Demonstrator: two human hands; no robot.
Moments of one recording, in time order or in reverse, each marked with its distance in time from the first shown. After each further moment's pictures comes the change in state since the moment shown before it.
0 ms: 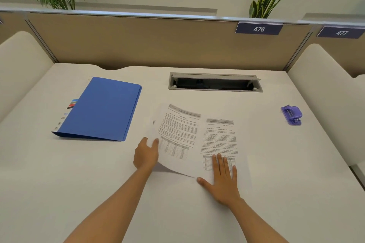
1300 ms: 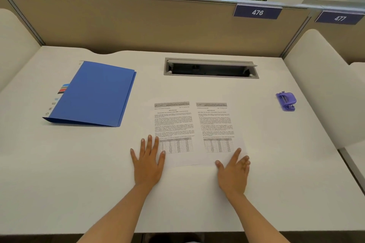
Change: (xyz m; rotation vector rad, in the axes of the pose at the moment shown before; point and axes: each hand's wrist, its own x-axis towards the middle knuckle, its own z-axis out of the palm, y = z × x) left_hand -0.035 -0.096 0.041 0.583 -0.023 0.522; right_hand -0.028 0.008 0.001 0.153 0.215 0.495
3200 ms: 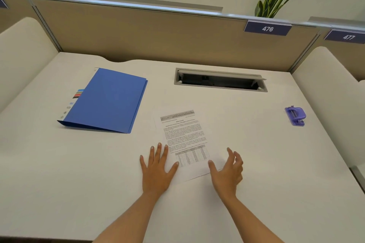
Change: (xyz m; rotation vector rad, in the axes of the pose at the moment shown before) left_hand 0.000 0.000 -0.011 -0.033 -0.036 0.008; right_hand -0.013 -0.063 -0.004 0.428 0.161 -0.095
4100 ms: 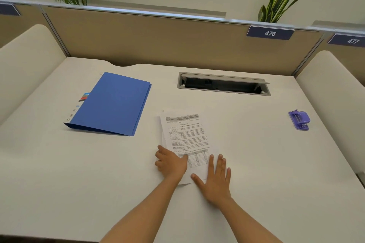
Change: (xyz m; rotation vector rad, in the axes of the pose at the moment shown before) left_hand 0.030 0.081 -0.043 -0.418 -0.105 -0.615; right_hand -0.002 0.021 0.028 -0.526 -0.465 -0.286
